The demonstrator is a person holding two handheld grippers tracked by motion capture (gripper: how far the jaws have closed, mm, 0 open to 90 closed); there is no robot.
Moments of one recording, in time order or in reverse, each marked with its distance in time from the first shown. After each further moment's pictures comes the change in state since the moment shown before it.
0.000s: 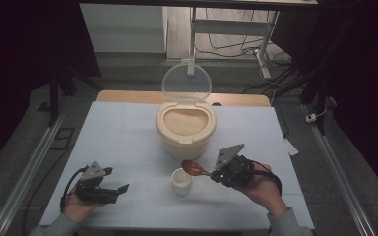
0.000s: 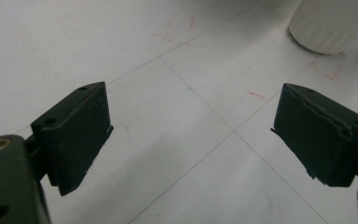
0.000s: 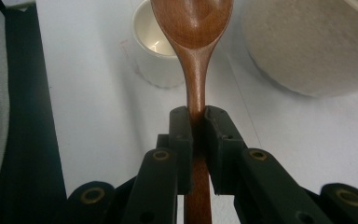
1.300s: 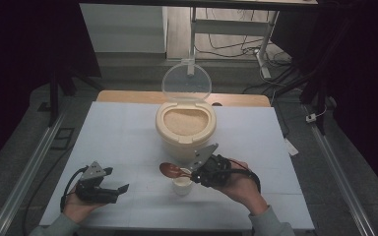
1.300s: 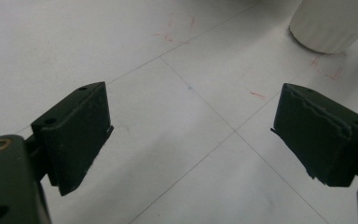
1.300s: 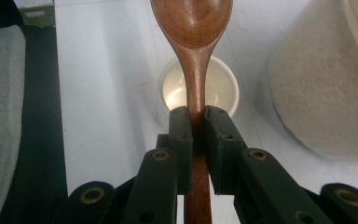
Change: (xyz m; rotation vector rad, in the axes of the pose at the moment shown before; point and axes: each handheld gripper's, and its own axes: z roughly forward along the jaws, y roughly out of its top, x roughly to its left) left arm 0.000 0.000 0.001 0.004 0.001 0.004; right arm 0.015 0.047 0.027 -0.015 0.044 -0.072
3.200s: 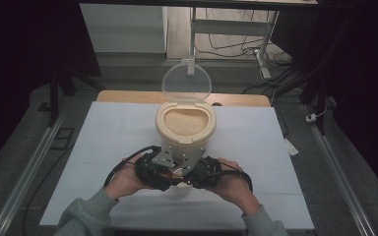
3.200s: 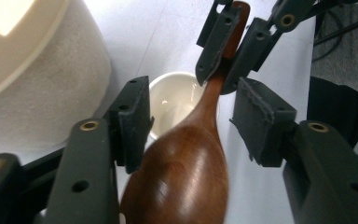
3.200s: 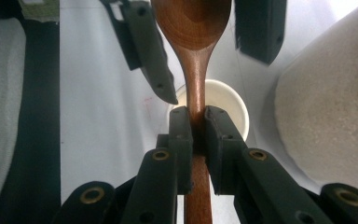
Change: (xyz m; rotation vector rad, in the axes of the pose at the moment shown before) left arm -0.106 0.151 0.043 0.188 -0.293 0.534; right arm 0.010 0.018 0.011 0.003 -0.008 -0.095
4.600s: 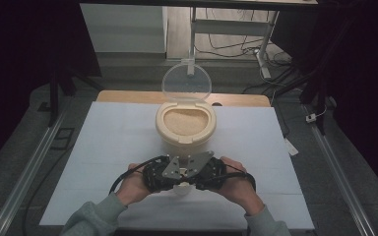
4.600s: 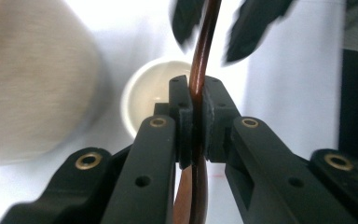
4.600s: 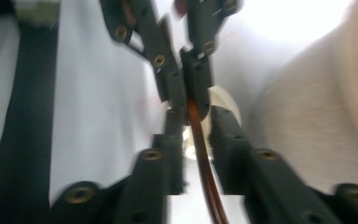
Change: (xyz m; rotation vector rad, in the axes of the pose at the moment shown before) left arm -0.012 -0.007 0.026 0.021 0.091 0.078; right arm 0.003 -0.009 -0.015 -0.087 -0.075 -0.019
